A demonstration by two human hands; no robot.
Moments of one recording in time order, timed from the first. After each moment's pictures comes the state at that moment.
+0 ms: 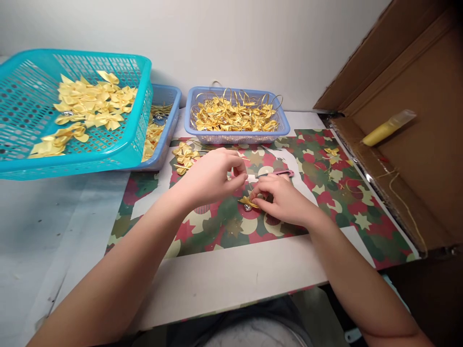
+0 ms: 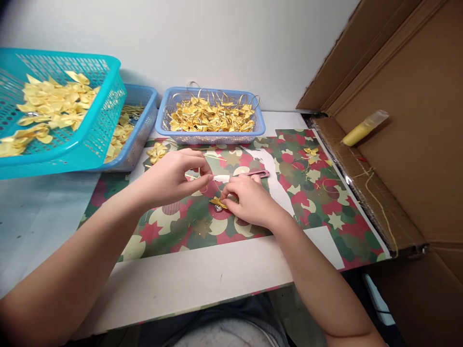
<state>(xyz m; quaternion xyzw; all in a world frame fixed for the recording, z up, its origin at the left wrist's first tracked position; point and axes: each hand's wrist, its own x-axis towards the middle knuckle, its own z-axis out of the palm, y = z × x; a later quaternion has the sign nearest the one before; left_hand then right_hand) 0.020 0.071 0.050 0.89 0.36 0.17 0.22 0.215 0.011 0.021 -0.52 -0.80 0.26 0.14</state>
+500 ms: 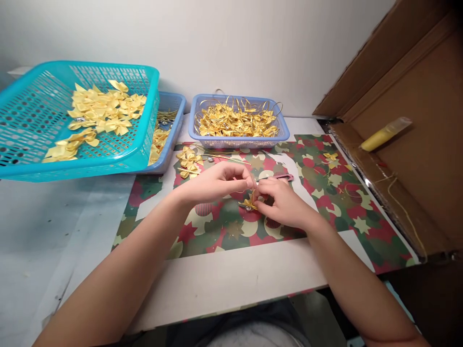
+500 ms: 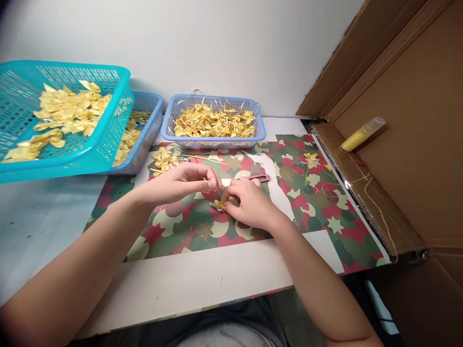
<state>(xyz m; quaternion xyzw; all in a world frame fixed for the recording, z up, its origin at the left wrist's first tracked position) 0.016 0.075 0.039 0.71 0.27 0.17 0.63 0.215 0.014 0.018 -0.50 -0.80 0.27 0.17</state>
